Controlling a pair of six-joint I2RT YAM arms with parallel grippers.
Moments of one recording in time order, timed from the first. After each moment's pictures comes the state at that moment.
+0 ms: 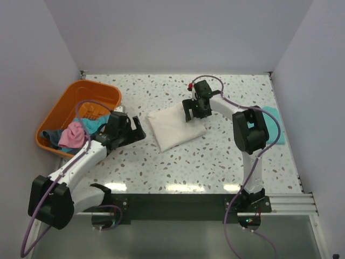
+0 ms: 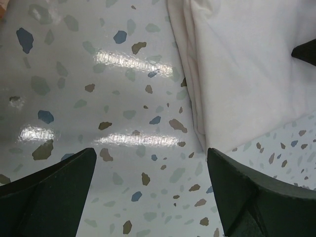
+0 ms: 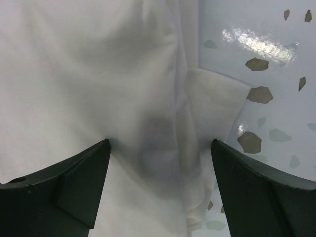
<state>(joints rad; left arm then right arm) -0.35 1.15 0.73 -0.42 -0.06 -0.65 0.40 2.13 1.60 -0.56 -0.09 0.12</state>
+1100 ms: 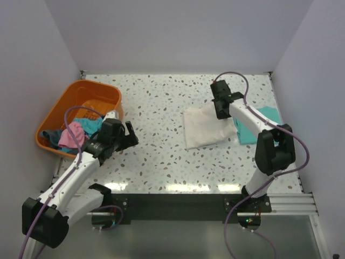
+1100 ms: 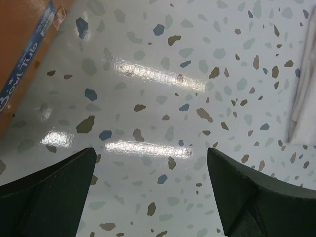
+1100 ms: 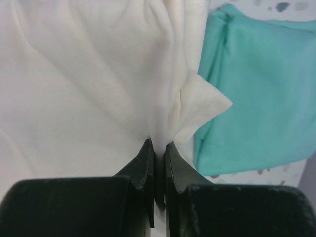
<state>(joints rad) -0.35 0.94 0.68 -0.56 -0.16 -0.64 0.36 1.75 1.36 -0.70 0.40 0.12</state>
